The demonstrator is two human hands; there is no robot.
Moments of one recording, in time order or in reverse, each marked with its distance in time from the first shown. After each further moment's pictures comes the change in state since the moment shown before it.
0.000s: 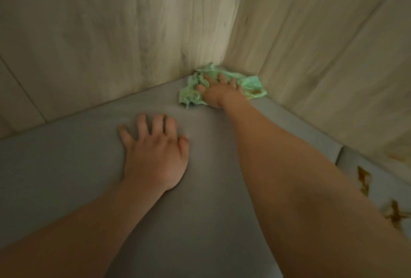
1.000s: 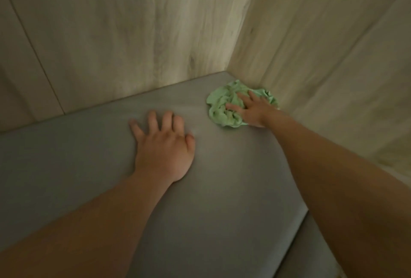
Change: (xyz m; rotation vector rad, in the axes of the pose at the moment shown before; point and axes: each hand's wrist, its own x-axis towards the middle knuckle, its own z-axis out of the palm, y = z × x) left_hand -0.004 -0.002 -0.001 -0.034 0.008 0.002; right_hand -0.029 0.091 0.001 -0.172 -0.093 -0.080
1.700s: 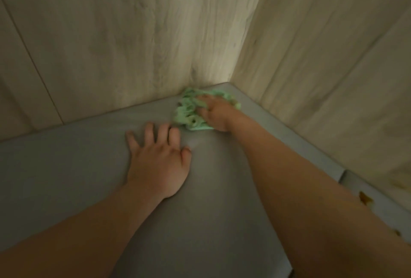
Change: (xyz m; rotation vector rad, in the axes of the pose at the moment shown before) left_hand 0.000 0.002 -0.005 0.032 -0.034 -0.016; right_hand 0.013 -0.081 -0.015 0.124 0.155 -0.393
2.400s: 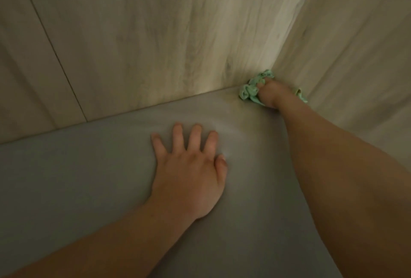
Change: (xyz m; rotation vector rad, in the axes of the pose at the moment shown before) left_hand 0.005 0.000 0.008 0.031 0.043 0.030; right_hand 0.099 0.083 -0.014 0.099 0.125 0.343
